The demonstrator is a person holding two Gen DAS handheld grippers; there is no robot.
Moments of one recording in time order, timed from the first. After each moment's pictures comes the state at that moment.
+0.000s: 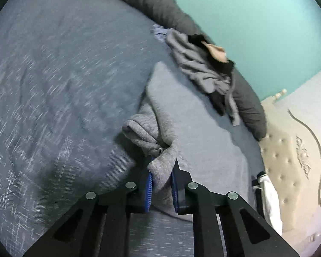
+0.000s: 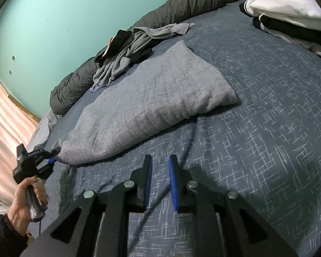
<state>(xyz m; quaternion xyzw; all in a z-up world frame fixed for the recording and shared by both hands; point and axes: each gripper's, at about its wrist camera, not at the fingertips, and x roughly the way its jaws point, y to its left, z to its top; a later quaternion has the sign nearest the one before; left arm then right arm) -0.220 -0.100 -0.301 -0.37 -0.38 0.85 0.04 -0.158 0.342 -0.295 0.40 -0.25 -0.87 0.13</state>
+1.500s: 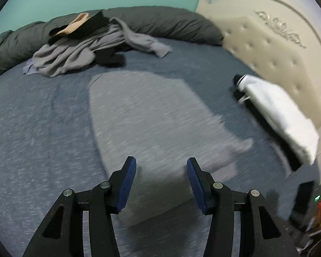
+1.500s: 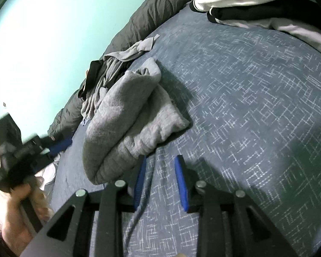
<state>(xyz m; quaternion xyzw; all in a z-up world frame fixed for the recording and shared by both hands) -0.288 0.163 -0.229 -0.45 -0.02 0.87 0.19 -0.169 0.419 -0.298 0.38 -0.36 -0.85 0.08</state>
